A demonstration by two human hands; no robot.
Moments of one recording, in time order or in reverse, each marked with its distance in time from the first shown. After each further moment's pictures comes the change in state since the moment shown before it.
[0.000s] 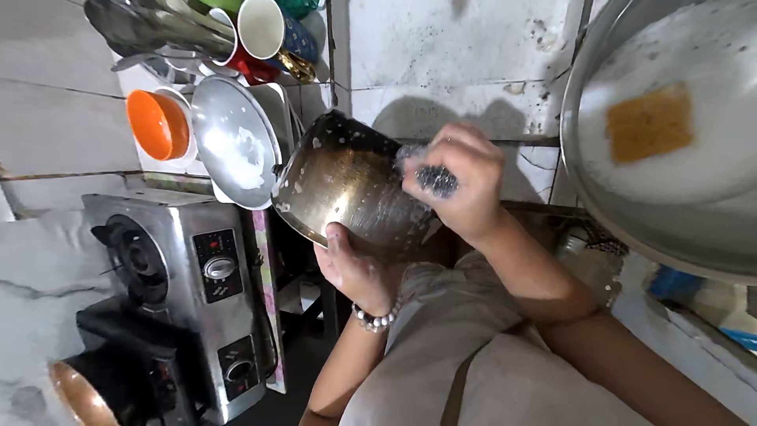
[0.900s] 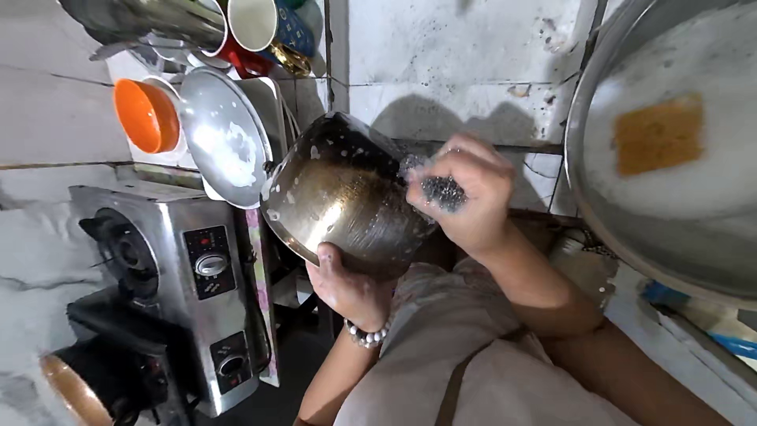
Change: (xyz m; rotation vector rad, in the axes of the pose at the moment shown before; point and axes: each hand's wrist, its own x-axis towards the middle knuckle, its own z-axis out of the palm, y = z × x) left_hand -0.009 -0.004 -0.006 0.049 0.029 0.025; right_hand -0.003 0.001 -0.009 0.022 -0.014 0.034
